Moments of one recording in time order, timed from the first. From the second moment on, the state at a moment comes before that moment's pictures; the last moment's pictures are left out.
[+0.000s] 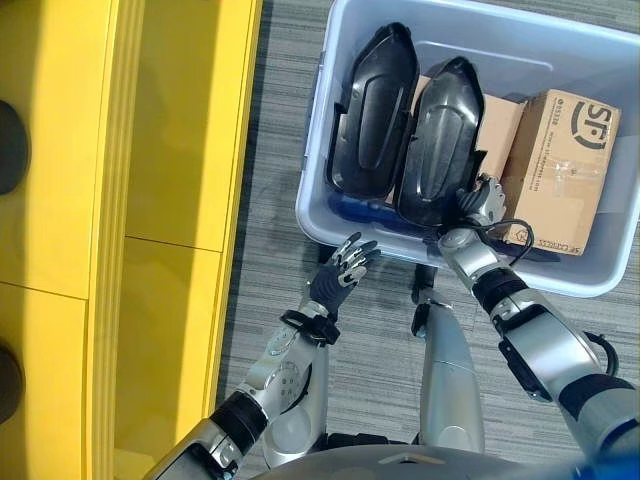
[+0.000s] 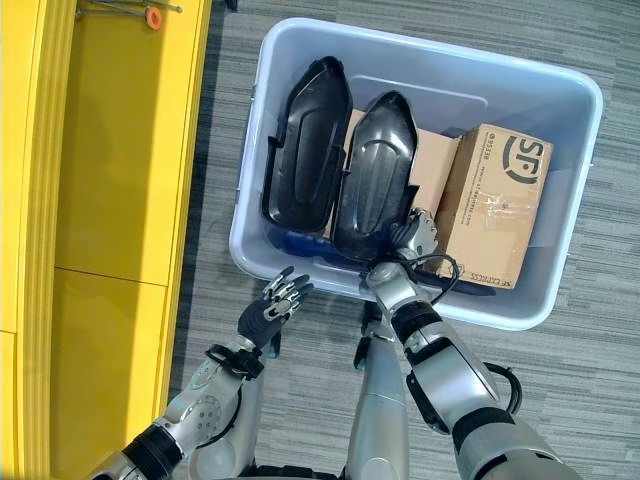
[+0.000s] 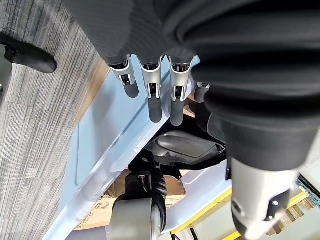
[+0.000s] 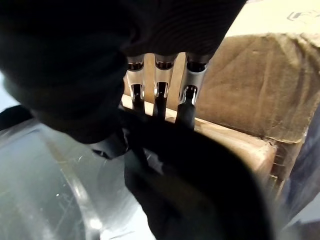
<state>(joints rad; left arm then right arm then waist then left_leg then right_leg) -0.14 0.28 -0.62 0.26 -0.97 -0.28 -0.15 -0.83 -0.26 0.42 0.93 0.13 0.27 -0.87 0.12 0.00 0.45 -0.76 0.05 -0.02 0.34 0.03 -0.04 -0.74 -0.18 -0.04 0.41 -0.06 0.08</state>
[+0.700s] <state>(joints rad) -0.13 0.29 -0.62 0.30 -0.97 -0.29 -0.19 -0.77 -0.28 0.44 1.05 0.12 0.19 -0.84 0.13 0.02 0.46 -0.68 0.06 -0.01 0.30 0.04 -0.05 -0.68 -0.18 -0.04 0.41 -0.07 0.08</state>
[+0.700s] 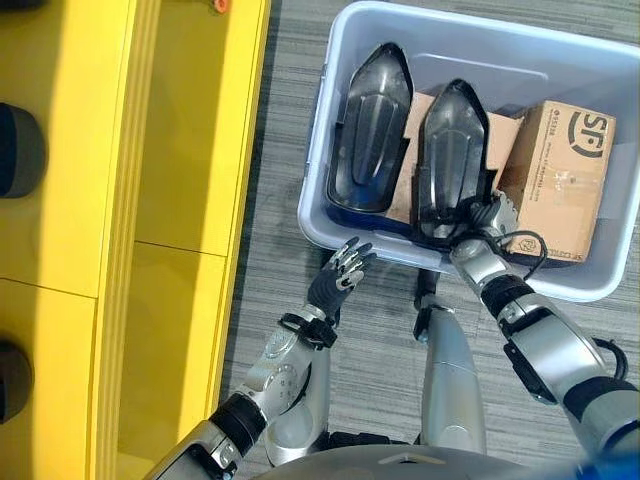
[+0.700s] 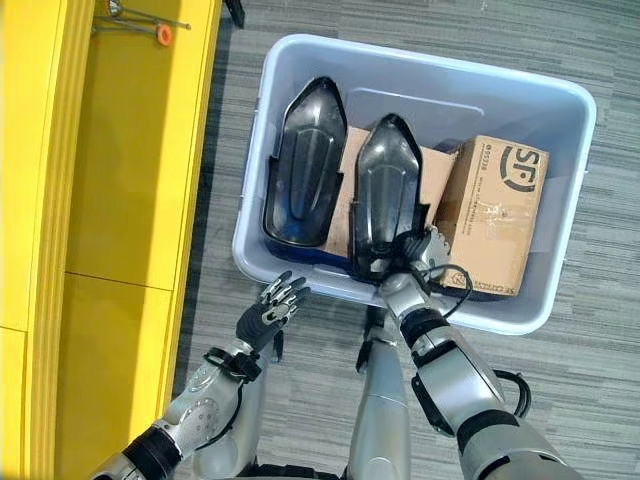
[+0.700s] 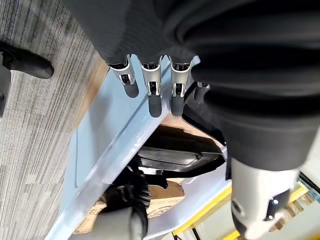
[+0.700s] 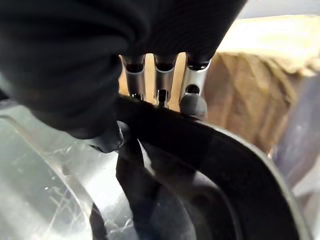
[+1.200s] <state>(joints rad) -0.07 0.38 -0.50 0.16 -0.97 -0.19 -0.17 -0.62 -0.36 0.31 0.75 0.26 -0.12 -0.80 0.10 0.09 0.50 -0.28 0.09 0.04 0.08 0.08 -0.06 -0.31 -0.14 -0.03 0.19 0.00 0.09</state>
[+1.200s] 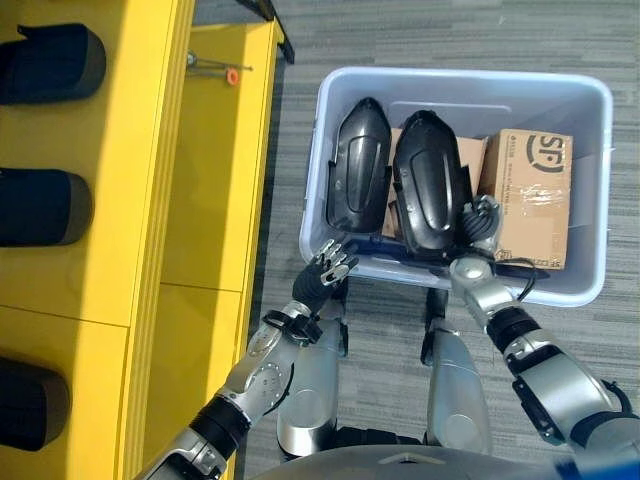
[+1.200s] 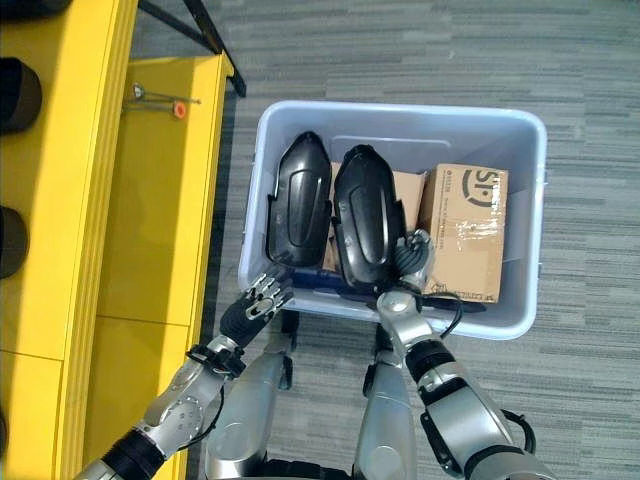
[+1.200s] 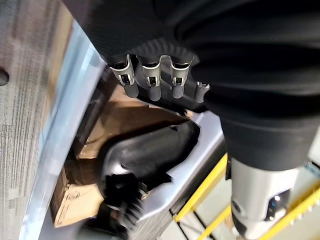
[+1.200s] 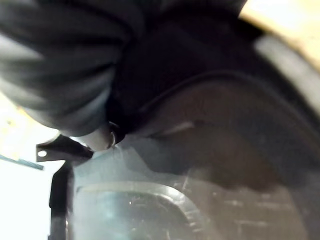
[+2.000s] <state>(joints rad) 0.14 0.39 -0.34 0.14 -0.91 -0.05 -0.24 -0.52 -0.27 0.28 0.45 0.33 0.05 -0.46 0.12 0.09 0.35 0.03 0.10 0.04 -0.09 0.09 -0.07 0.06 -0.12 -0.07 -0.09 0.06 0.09</state>
